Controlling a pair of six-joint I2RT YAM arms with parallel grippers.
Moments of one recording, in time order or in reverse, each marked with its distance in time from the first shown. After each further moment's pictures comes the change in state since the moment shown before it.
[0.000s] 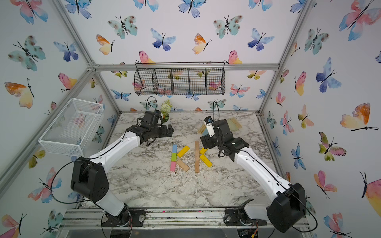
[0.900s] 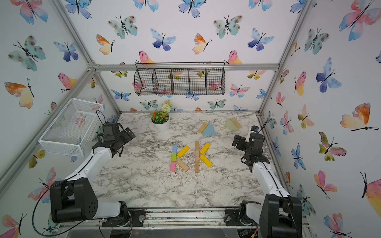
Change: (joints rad) left arm 0.480 -0.268 -0.418 0.227 -0.122 -0.150; right arm -0.563 -0.072 -0.431 0.446 -0.193 0.312
